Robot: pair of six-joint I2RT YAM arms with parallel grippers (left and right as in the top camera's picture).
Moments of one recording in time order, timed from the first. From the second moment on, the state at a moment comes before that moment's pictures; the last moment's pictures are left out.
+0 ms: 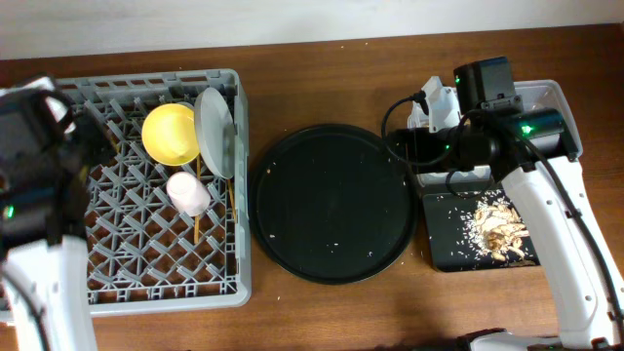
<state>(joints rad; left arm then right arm) 0.23 1.29 1.46 -0.81 -0.09 -0.19 0.14 1.47 1.54 -1.18 -0.36 0.12</state>
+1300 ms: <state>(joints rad) 0.15 1.63 1.46 -0.70 0.22 -0.38 0.14 1.47 1.54 -1.18 -0.36 0.12</state>
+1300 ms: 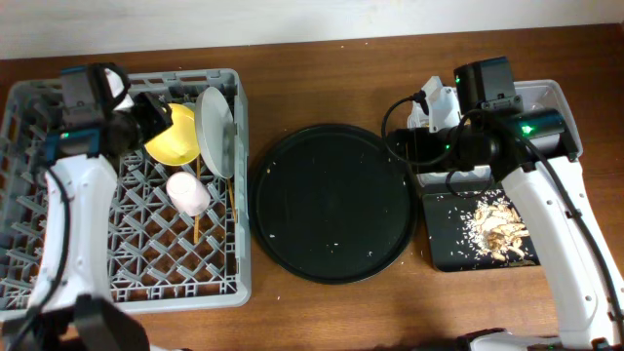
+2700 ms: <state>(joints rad) 0.43 1.79 1.45 -0.76 1.34 -0.13 0.14 1.47 1.54 -1.18 -0.36 0.12</state>
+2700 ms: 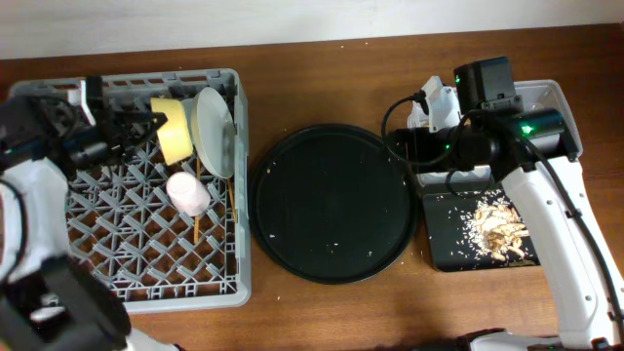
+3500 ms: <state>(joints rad) -0.08 1.43 1.47 -0.95 0.21 -0.11 0.14 1.47 1.54 -1.18 -0.36 0.12</state>
